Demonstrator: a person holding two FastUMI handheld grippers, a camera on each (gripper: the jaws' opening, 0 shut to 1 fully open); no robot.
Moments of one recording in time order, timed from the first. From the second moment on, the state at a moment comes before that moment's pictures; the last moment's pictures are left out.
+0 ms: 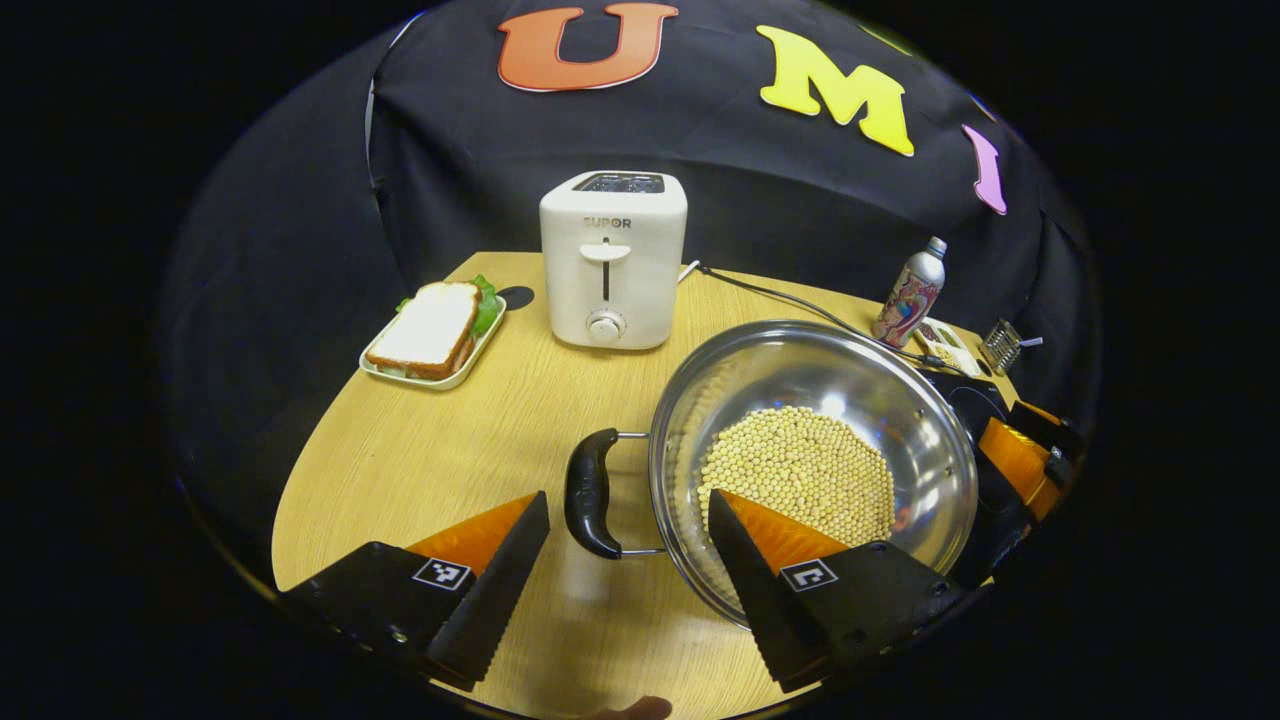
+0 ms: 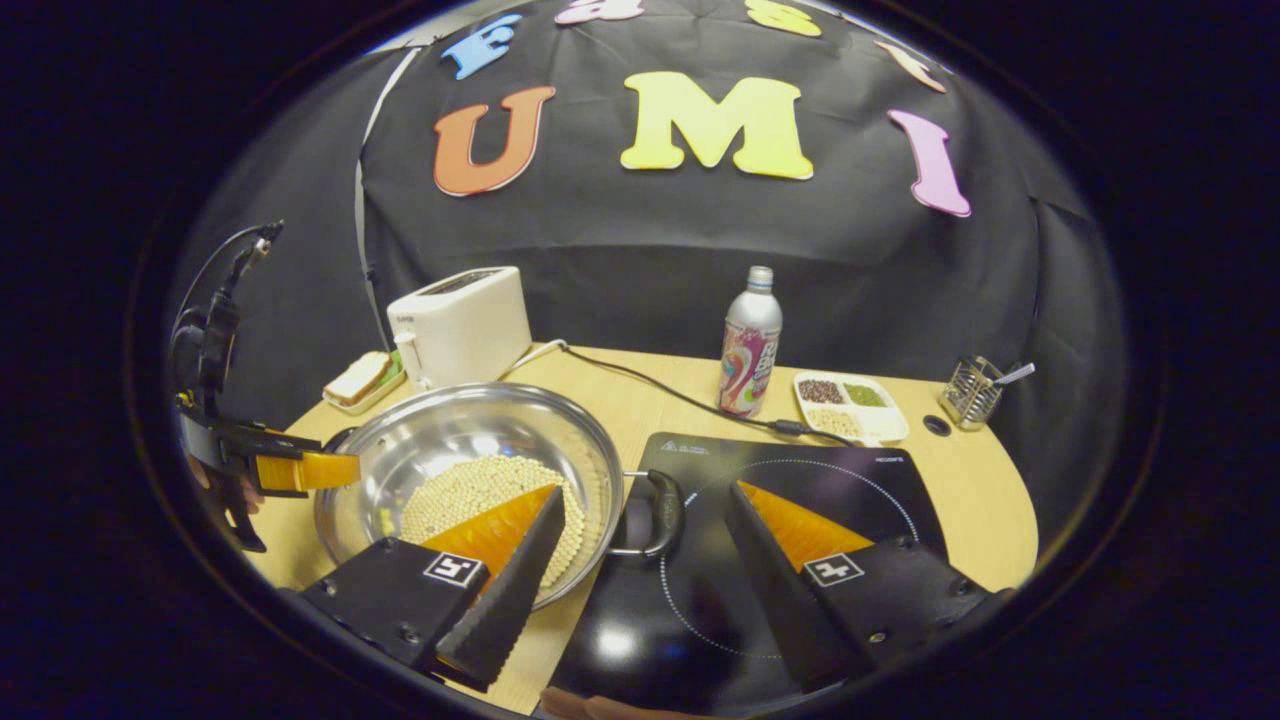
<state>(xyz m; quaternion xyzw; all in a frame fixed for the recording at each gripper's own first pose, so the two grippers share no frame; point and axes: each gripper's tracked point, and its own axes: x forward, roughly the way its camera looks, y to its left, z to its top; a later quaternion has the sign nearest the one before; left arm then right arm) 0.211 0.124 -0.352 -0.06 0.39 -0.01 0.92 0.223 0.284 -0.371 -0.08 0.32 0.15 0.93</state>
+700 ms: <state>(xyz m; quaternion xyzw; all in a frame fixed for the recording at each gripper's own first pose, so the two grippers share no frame) 0.227 0.119 -0.381 -0.05 0.43 -0.01 0.90 0.244 0.287 -0.417 -0.10 0.38 0.15 0.91</state>
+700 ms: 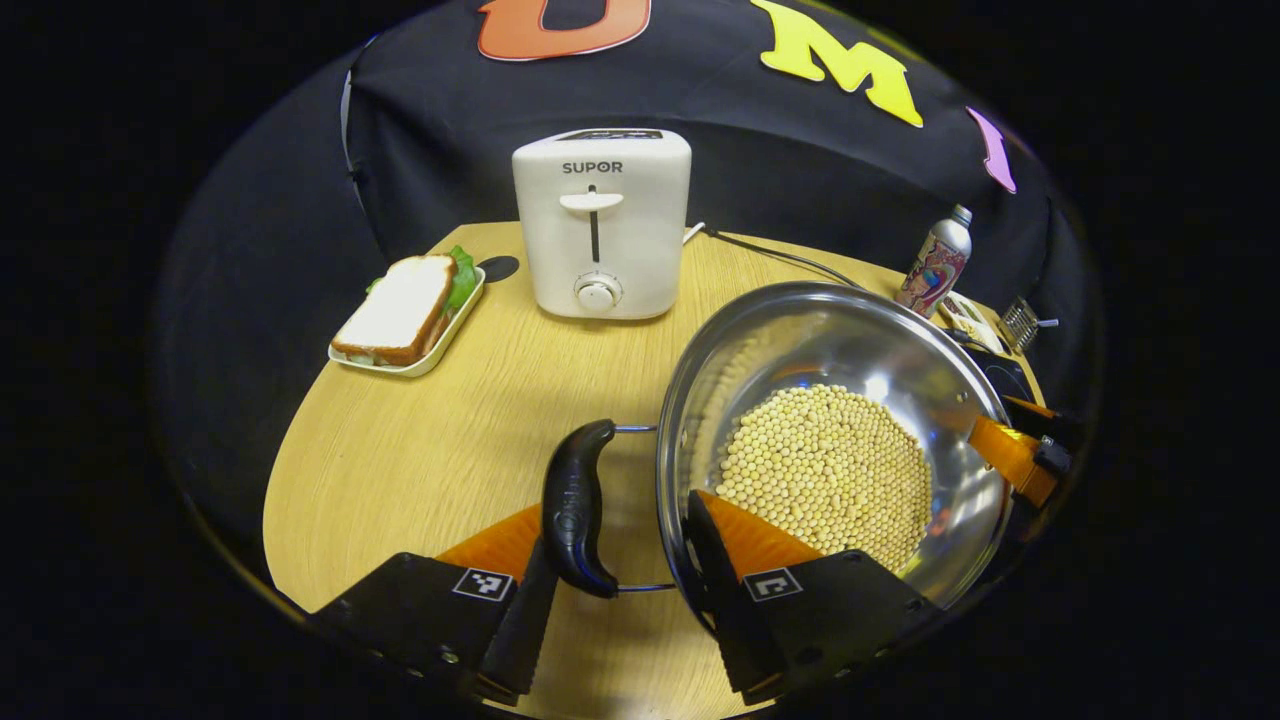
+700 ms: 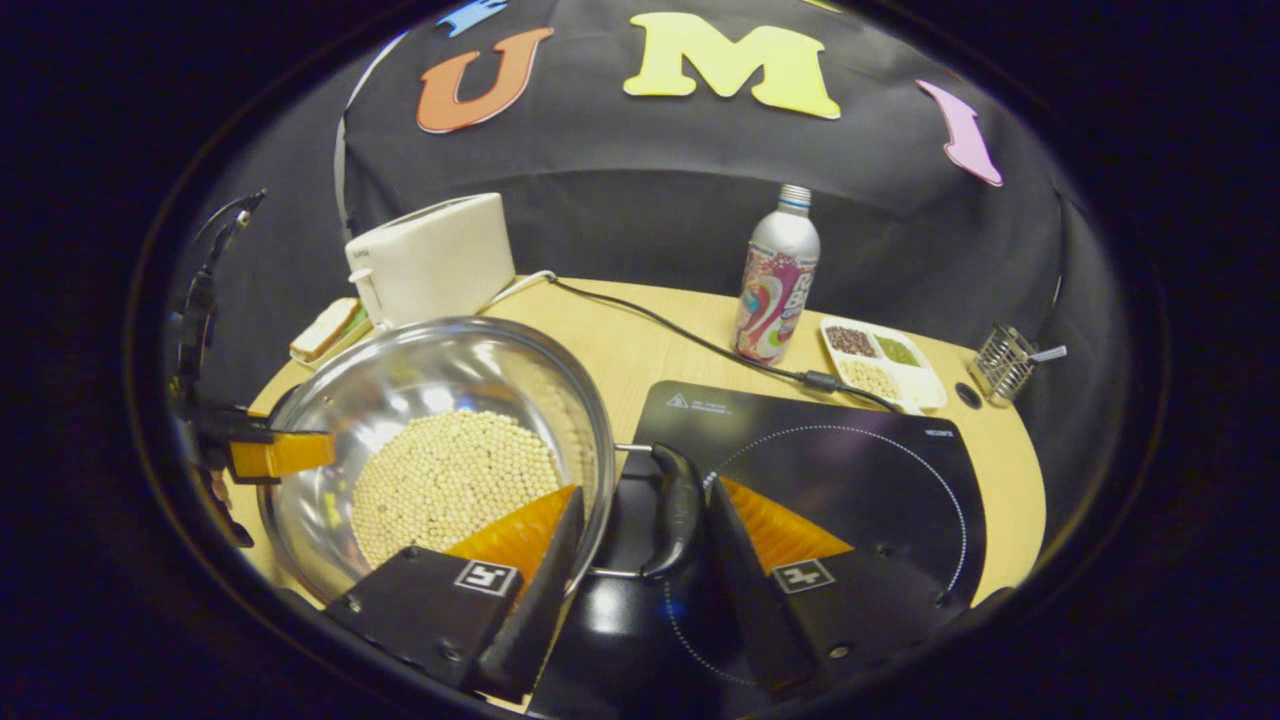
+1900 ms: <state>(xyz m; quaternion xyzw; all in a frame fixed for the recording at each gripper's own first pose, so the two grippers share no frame) 0.185 0.094 -0.241 -0.04 0.38 0.01 0.92 0.219 0.256 -0.271 -0.05 0.34 0.18 0.92</state>
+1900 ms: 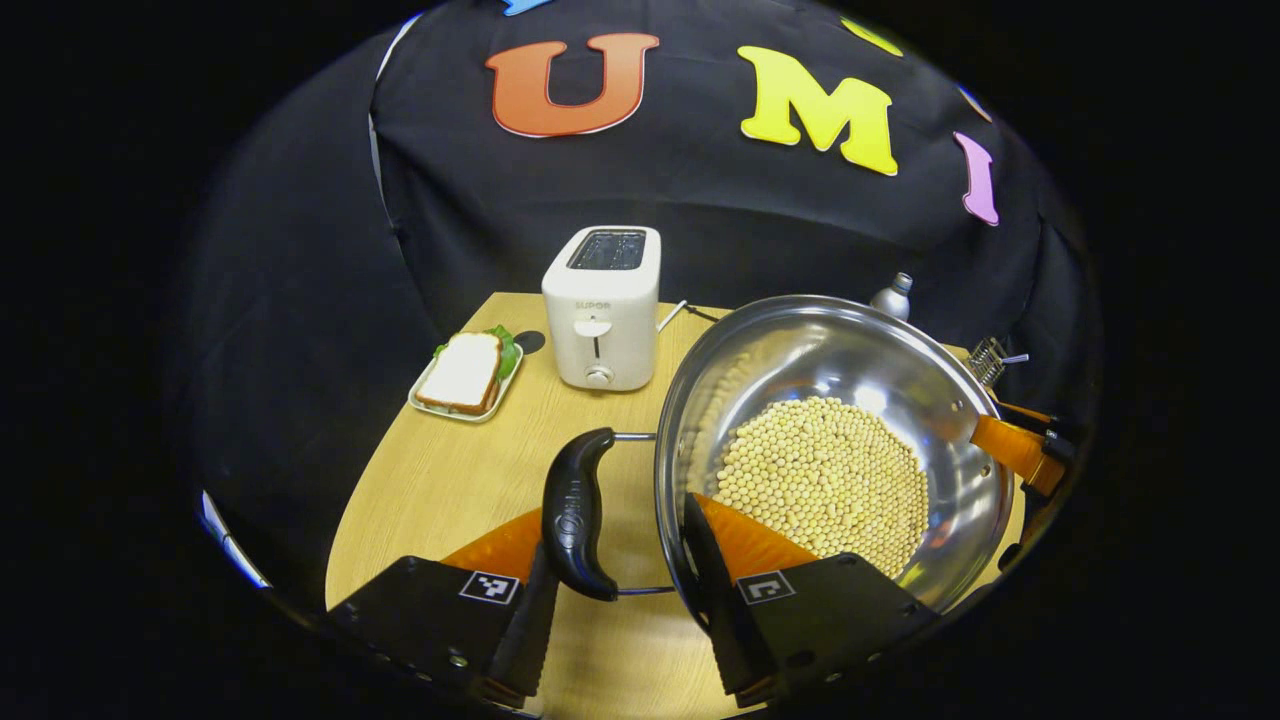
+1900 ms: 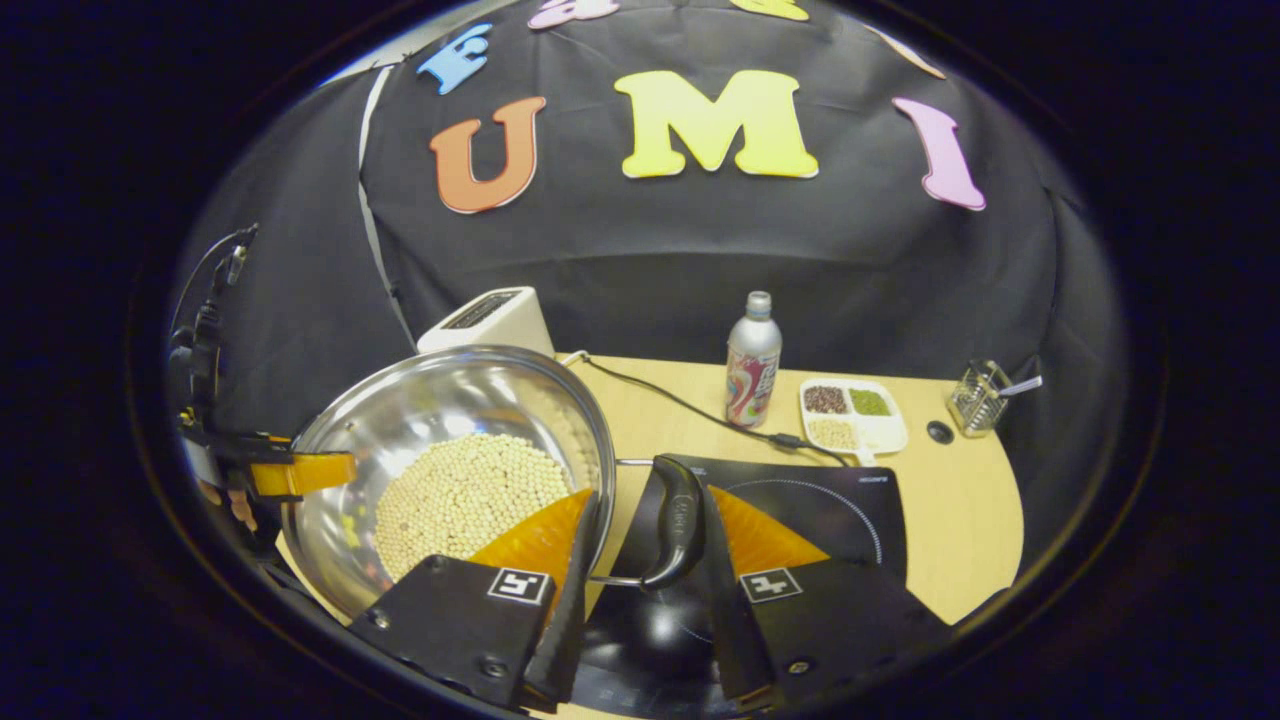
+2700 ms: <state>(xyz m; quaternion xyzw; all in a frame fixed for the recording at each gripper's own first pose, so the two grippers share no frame) 0.216 -0.059 -0.206 -0.02 0.37 -0.07 0.93 0.249 0.098 -0.227 -0.05 0.34 0.12 0.93</state>
